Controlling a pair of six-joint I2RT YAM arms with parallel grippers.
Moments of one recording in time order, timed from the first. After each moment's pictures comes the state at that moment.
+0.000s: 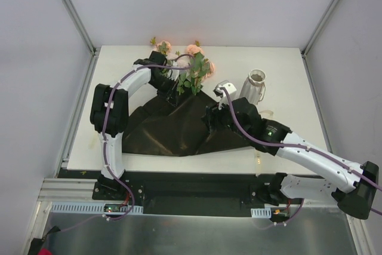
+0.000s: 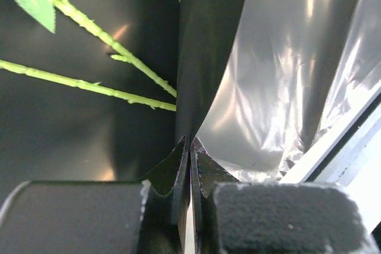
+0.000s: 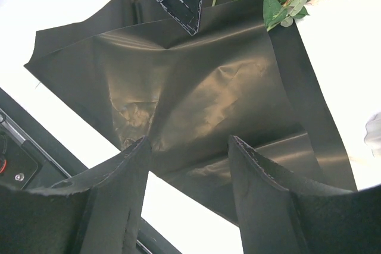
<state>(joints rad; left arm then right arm) -0.30 2.07 1.64 -0.86 0.64 0.21 0.99 1.06 0.95 -0.34 0.23 0.29</state>
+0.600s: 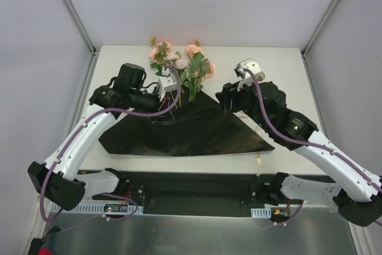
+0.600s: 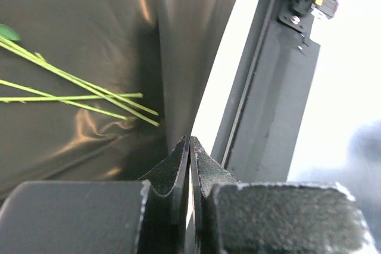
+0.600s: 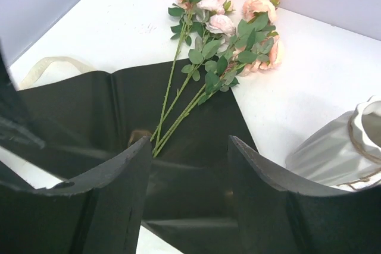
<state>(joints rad) -0.45 1.24 1.29 -0.89 0.78 0.27 0.91 1.00 1.19 -0.45 0.31 0.15</state>
